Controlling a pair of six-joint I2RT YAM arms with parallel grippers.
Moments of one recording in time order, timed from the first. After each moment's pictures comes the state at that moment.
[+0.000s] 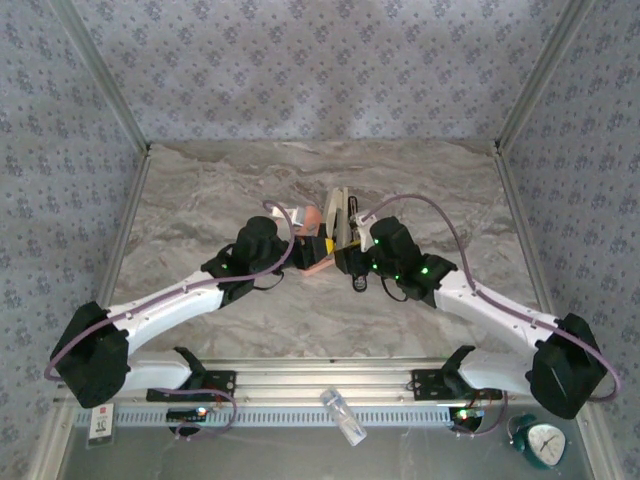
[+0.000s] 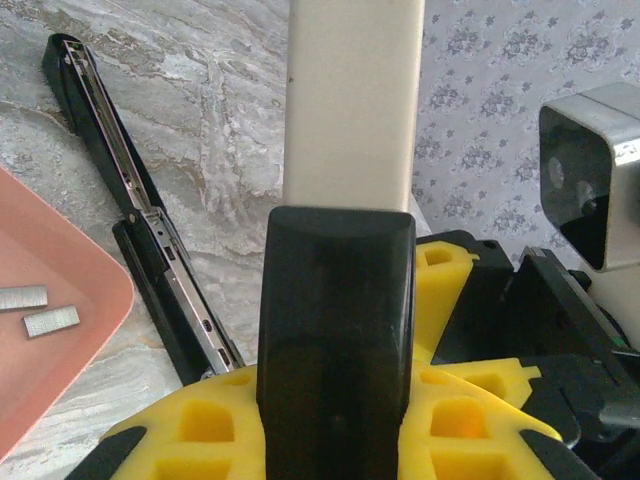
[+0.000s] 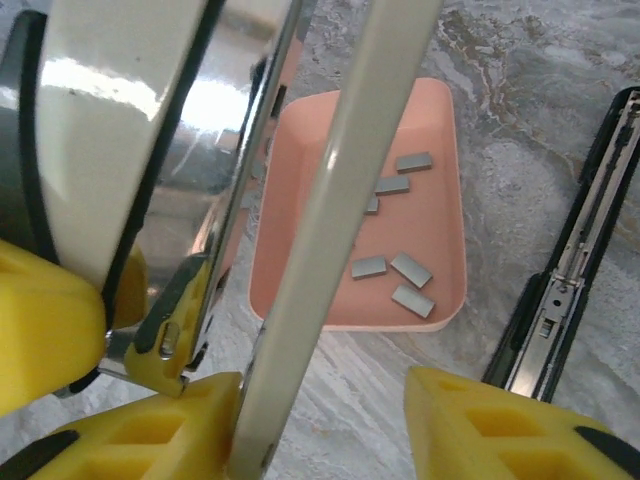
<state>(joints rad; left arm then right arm) -0.78 1.25 0.74 0.16 0.27 -0.76 0.73 1.18 0.78 -0.19 -0.06 0.29</state>
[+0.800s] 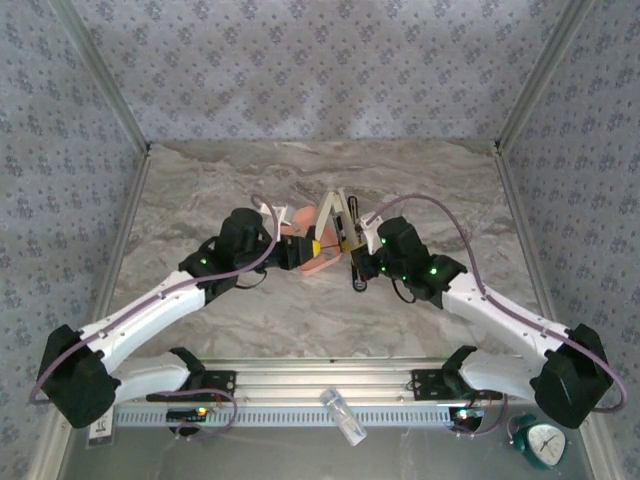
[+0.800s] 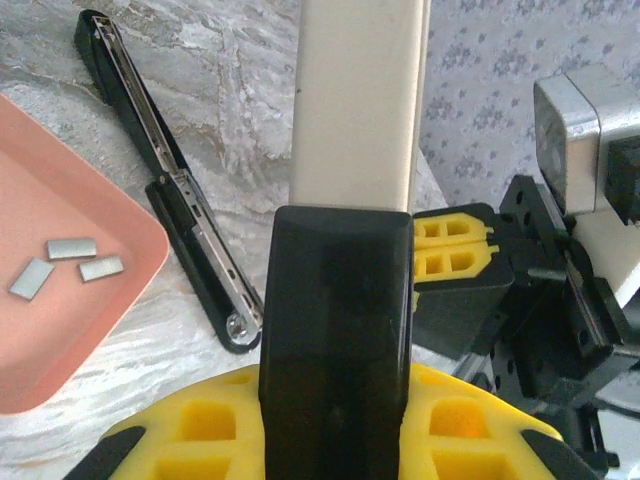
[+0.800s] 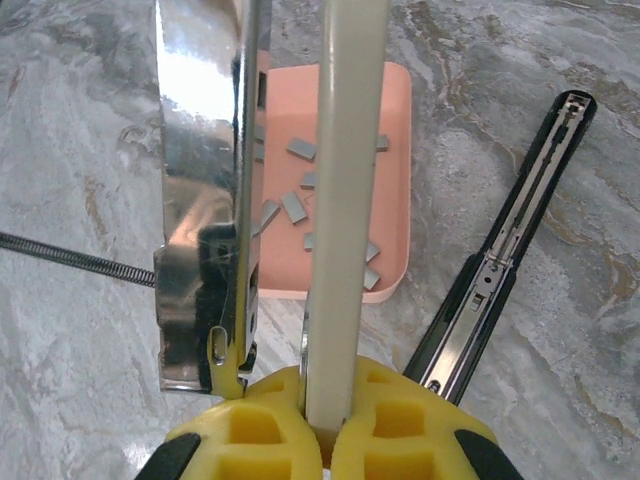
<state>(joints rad) -0.70 1.13 0.83 -0.17 0.37 -0.65 0.70 1.12 0.78 -0.32 -0.04 0.16</state>
